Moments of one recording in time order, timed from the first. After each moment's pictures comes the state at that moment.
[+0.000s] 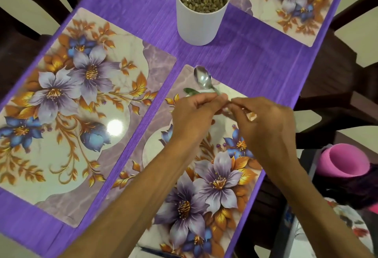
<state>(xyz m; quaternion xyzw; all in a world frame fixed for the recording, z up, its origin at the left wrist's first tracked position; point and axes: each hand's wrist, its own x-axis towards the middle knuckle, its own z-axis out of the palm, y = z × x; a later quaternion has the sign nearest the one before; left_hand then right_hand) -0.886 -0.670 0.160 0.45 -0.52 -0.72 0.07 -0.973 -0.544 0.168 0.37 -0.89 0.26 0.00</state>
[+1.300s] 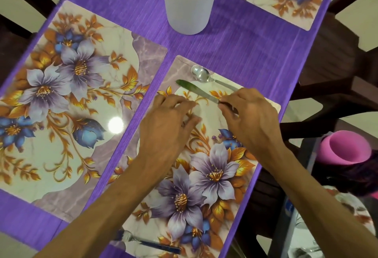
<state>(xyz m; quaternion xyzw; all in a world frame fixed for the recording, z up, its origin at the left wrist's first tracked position) -0.831 -0.682 0.127 0.30 -0.92 -0.25 0.05 -0.982 -0.537 0.128 0.42 -0.89 0.19 -0.05</state>
